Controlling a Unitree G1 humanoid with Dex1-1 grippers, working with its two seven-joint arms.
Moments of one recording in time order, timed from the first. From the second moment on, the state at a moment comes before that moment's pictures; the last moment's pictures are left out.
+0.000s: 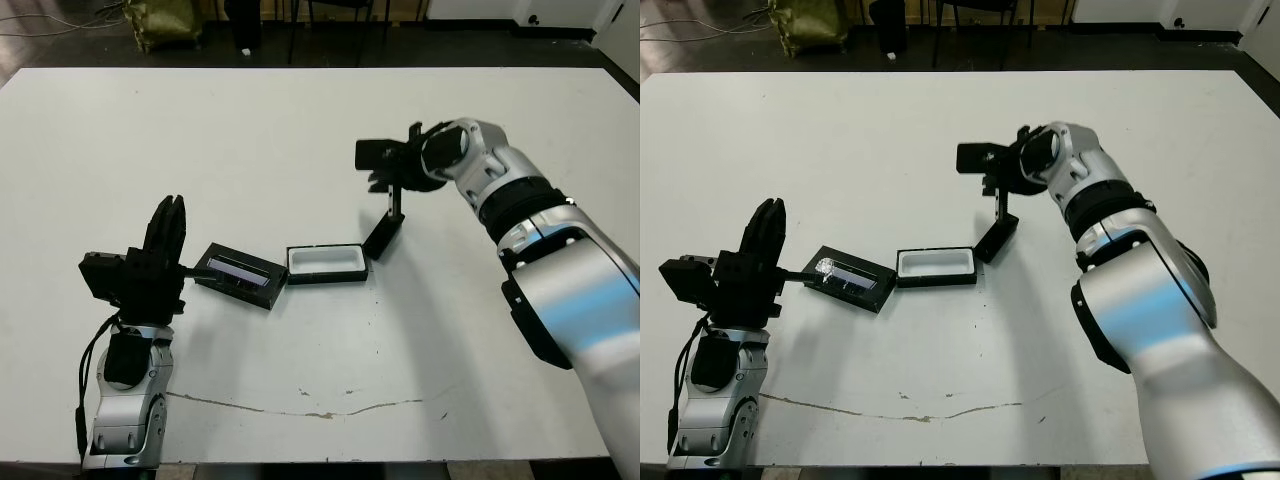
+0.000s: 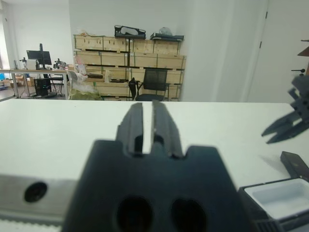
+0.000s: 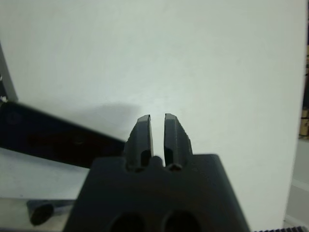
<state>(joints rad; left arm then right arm) 0.02 0.13 0.08 -0.09 -0.16 -0.28 -0.14 -1.24 -0.31 0.50 1.28 -0.52 -0.15 0.89</state>
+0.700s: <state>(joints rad) 0.02 0.13 0.08 -0.08 -0.16 -0.30 -0.15 -1.21 -0.31 0.51 1.28 -0.53 -0.15 0.90</state>
